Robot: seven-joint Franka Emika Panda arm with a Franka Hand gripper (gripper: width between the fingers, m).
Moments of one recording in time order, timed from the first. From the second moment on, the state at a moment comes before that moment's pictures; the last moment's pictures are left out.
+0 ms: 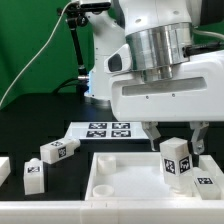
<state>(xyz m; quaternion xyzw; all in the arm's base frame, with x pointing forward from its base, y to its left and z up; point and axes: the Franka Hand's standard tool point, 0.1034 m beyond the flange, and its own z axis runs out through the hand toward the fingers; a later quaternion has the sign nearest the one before) 0.656 0.103 0.093 -0.93 0.34 -0.05 0.11</state>
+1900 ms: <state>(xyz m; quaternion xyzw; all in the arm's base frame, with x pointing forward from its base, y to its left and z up) 0.659 0.101 0.092 -0.98 -0.15 -0.11 0.04</state>
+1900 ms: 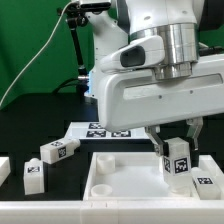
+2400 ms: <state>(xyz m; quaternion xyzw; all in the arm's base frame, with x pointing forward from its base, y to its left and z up) 0.659 0.108 0.092 -0.99 0.06 -0.11 0.06</state>
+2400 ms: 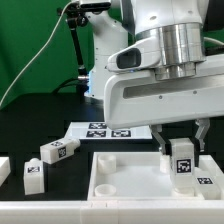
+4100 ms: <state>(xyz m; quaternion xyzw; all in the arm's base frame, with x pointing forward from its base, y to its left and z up) 0.652 0.112 0.088 -0.98 0.16 -0.08 0.03</state>
